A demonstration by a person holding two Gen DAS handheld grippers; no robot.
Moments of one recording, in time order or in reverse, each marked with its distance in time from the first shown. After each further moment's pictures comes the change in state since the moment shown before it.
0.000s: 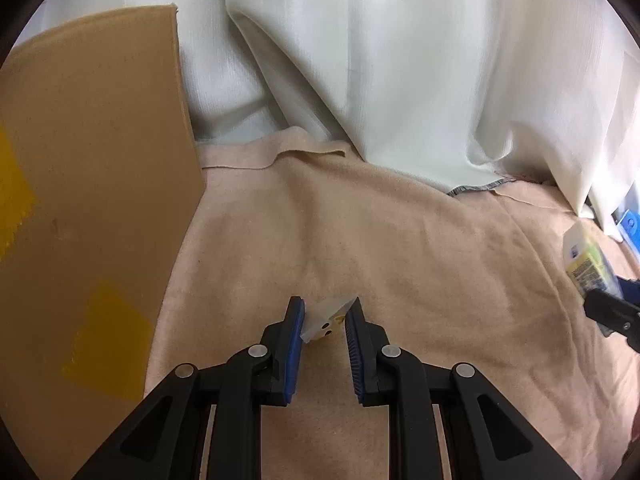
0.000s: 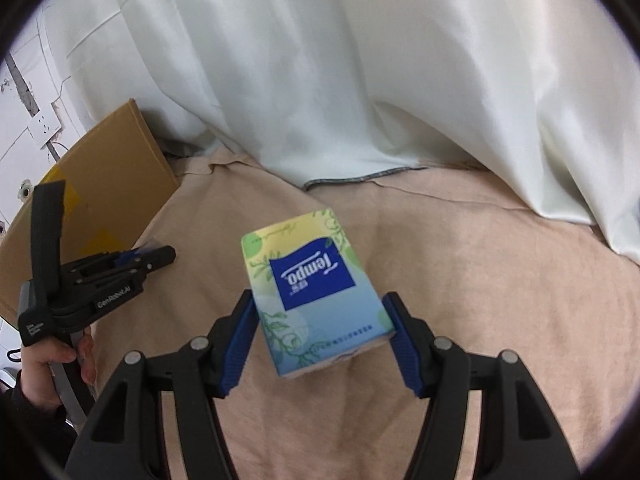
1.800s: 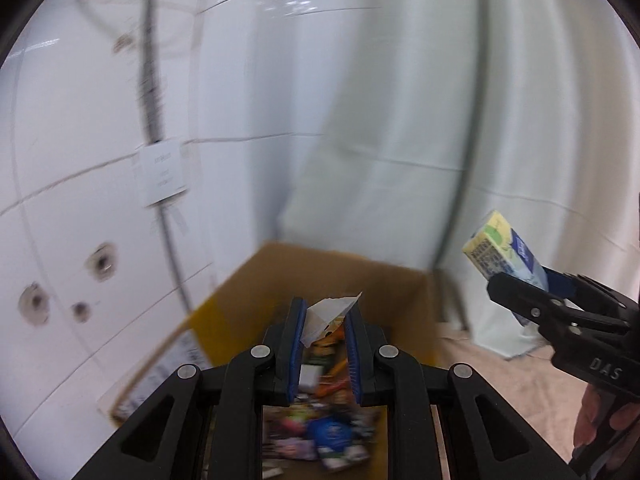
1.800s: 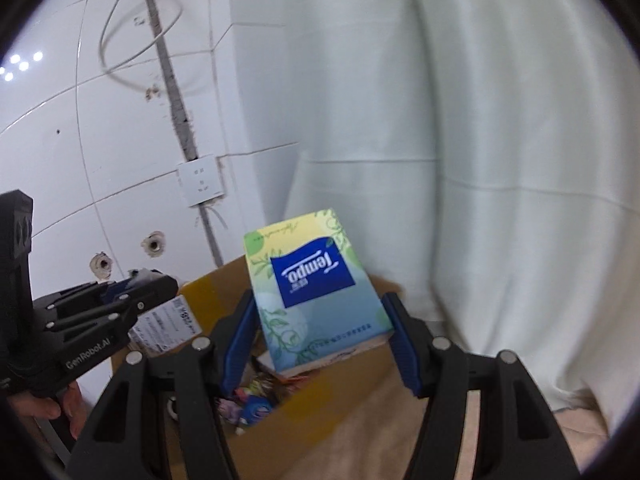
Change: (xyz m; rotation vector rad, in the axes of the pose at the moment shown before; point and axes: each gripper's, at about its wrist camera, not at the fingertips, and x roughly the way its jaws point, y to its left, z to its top) left arm -0.254 0.195 0.034 -0.259 -0.375 0.252; right arm -0.049 0.279 0.128 -0.341 -0.321 0.332
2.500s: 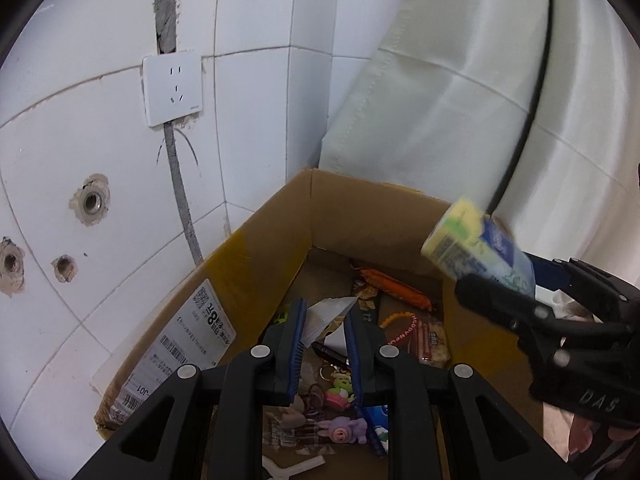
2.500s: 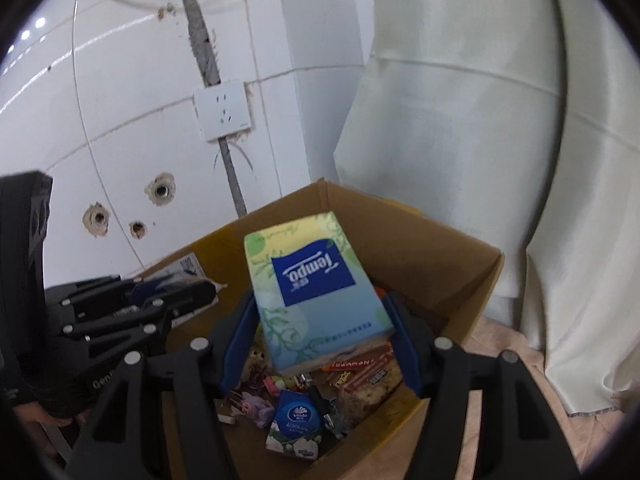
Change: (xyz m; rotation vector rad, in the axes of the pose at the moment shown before) left arm 0.067 0.042 -0.034 -0.009 0.180 -0.011; right arm 0.072 0.037 -0.023 -0.062 0.162 0.026
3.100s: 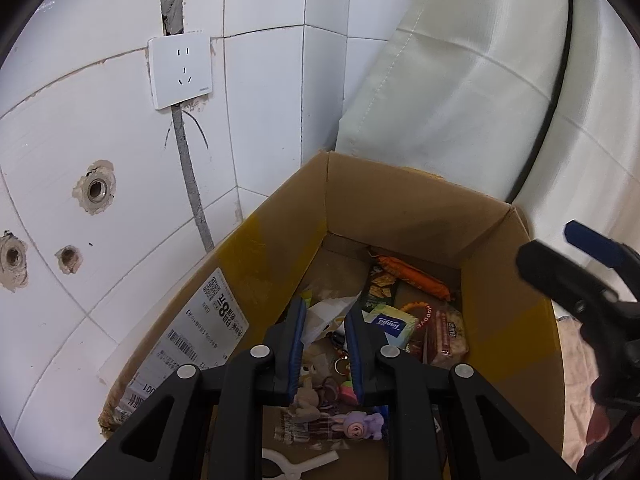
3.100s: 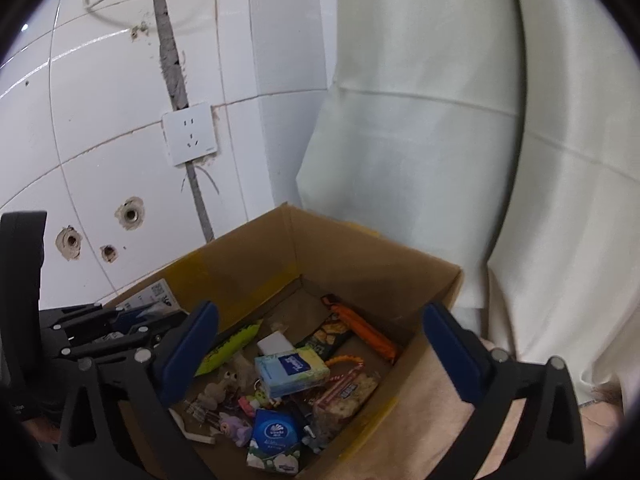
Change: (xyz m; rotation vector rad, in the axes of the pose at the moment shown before) left arm 0.008 0.003 0.000 -0.009 0.054 0.049; right arm -0.014 -0.007 0.008 0.048 -0.084 -0.136
